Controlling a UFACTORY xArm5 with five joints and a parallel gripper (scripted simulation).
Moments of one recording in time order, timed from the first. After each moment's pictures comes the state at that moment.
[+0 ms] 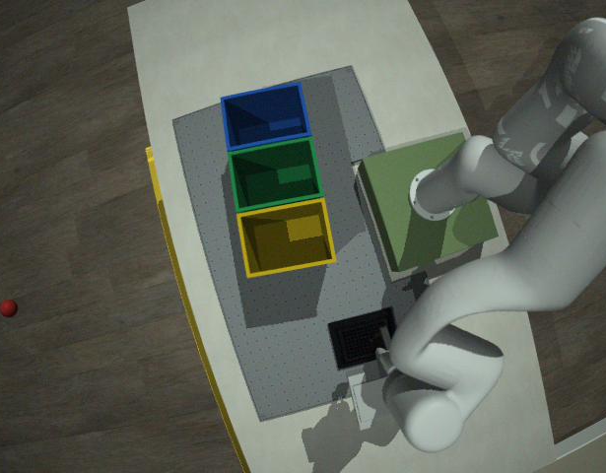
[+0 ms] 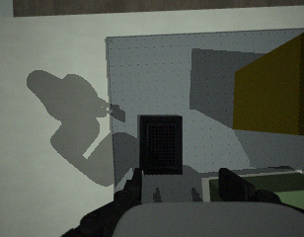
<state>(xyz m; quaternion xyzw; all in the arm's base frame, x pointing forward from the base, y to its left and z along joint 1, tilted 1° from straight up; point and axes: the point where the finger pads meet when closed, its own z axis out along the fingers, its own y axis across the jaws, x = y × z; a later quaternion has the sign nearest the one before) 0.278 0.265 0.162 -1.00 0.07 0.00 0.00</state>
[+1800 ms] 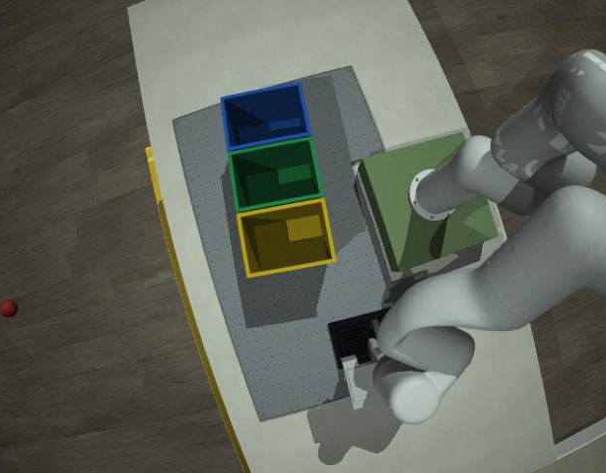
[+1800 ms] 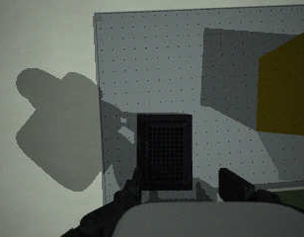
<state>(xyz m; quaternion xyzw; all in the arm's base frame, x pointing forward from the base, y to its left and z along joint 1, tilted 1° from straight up) 0.277 0.267 0.083 -1.00 0.07 0.00 0.00</state>
